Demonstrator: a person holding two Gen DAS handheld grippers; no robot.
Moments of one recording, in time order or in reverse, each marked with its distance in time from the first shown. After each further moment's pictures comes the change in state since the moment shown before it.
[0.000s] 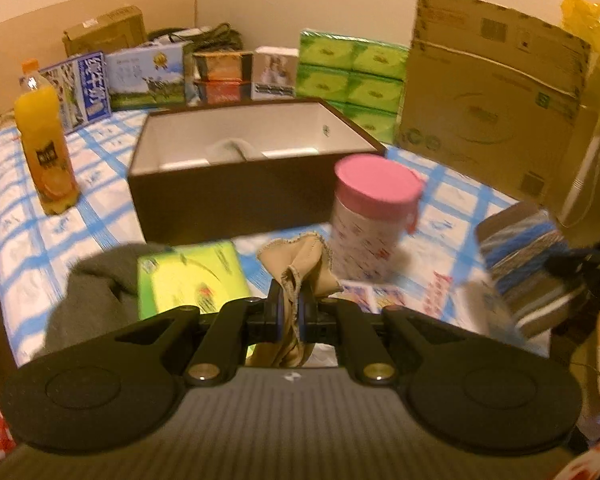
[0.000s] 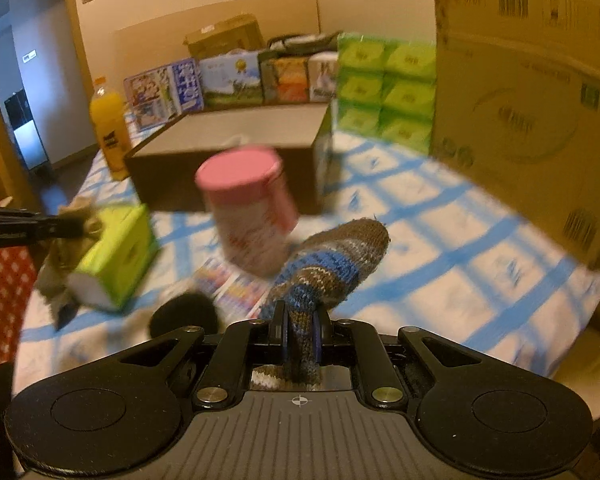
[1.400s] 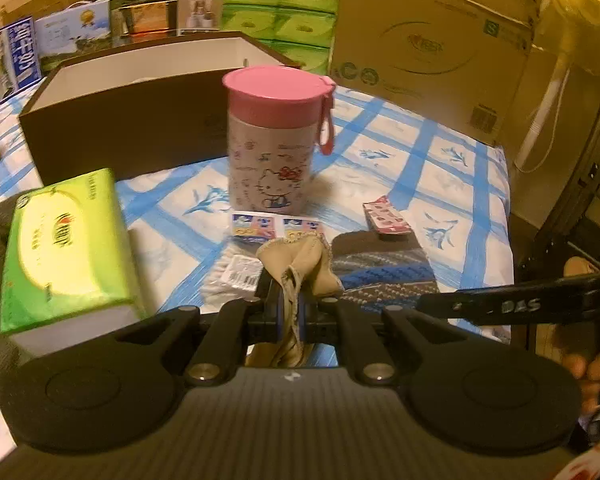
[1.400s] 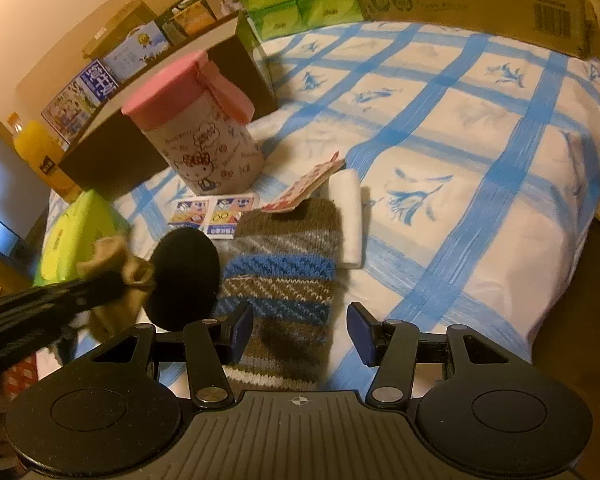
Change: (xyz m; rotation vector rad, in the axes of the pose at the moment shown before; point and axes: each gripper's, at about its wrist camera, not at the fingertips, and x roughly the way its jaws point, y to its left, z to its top) left arm 0.043 -0.064 -0.048 0.051 0.136 -0.154; right arm 0.064 0.013 -0.066 0.467 0.182 -0.014
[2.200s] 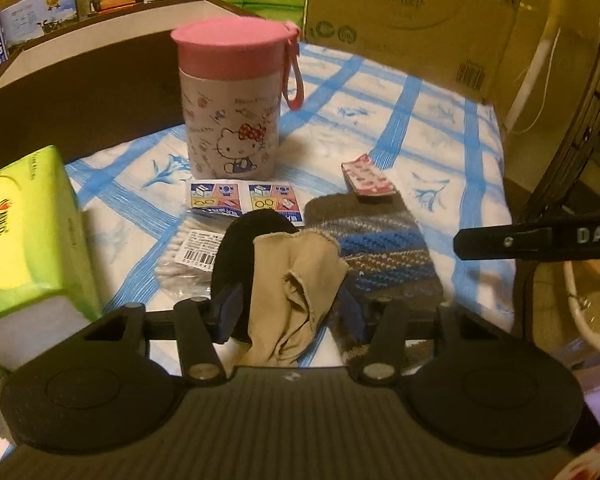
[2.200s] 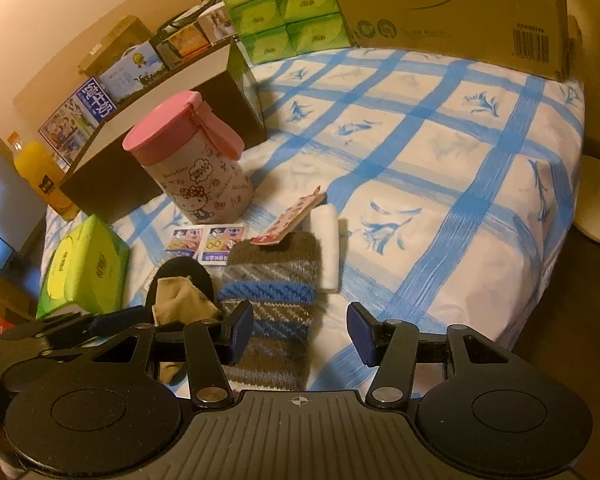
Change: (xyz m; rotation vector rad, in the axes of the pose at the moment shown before) left arm 0.041 -0.022 -0.007 0.071 0.103 -0.032; right arm -0.035 -0.006 0.012 0.009 -0.046 -0.021
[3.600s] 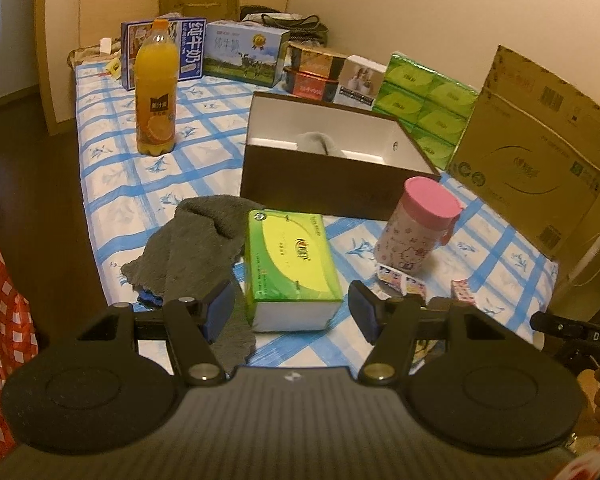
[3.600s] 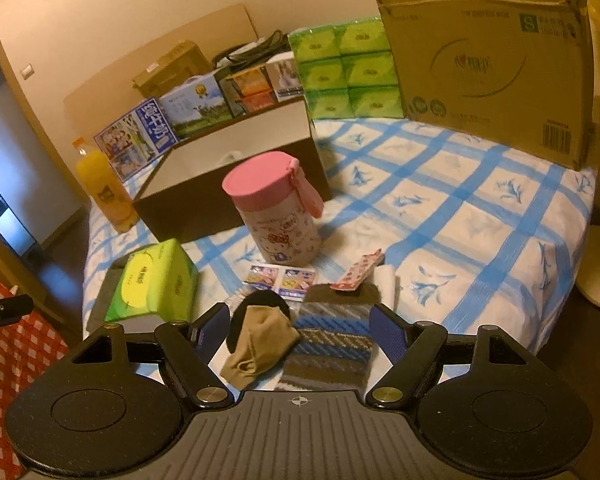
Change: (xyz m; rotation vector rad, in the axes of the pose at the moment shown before) left arm -0.219 0.110 -0.023 -0.407 -0.198 0.258; right arm -0.071 0.059 0.002 -0.145 -0.129 0.062
